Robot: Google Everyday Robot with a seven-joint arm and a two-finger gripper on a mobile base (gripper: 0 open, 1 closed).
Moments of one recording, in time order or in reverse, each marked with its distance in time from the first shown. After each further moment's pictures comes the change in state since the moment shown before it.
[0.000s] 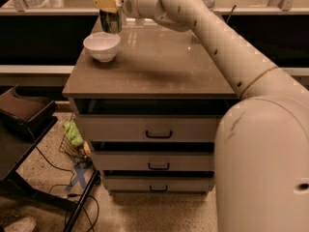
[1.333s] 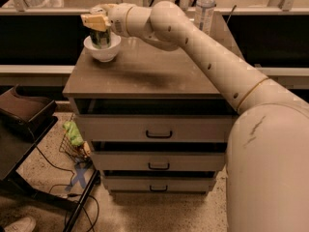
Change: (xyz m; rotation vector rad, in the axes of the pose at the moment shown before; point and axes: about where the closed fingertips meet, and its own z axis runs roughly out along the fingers) arm 0.038 0.046 0.020 -0.054 -0.025 -0.012
